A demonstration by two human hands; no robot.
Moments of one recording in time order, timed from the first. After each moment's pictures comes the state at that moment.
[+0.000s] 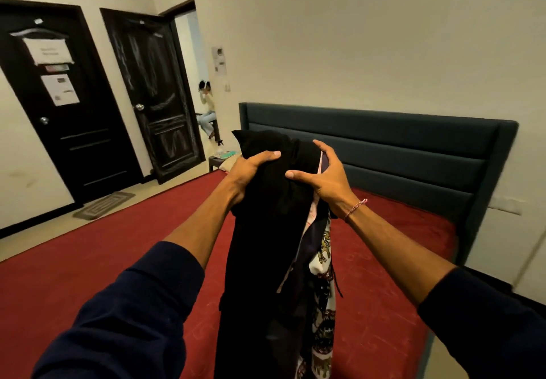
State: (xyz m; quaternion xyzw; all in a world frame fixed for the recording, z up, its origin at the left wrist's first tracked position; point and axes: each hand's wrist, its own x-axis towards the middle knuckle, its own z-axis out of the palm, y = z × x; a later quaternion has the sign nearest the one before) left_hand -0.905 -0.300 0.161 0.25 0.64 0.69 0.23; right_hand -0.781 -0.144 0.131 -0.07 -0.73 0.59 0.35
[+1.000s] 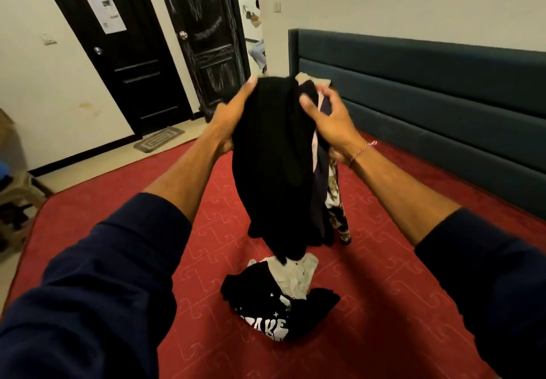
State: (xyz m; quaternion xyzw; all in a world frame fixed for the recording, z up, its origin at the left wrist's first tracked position) left_hand -1.122 -0.182 0.146 0.09 0.66 0.74 0.12; right_hand -1.067 0.024 0.094 -0.01 -0.68 0.69 0.23
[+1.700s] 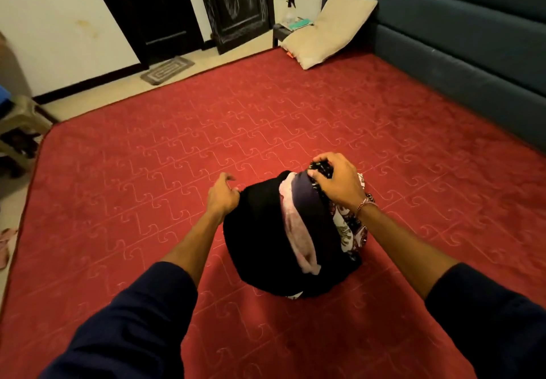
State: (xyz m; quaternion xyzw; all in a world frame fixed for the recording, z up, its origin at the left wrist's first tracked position) left_hand -1.117 -0.308 -0.164 -0.11 0.91 0.38 0.11; right_hand -1.067 -0.031 -0.152 -0.06 -0.89 0.43 0.11
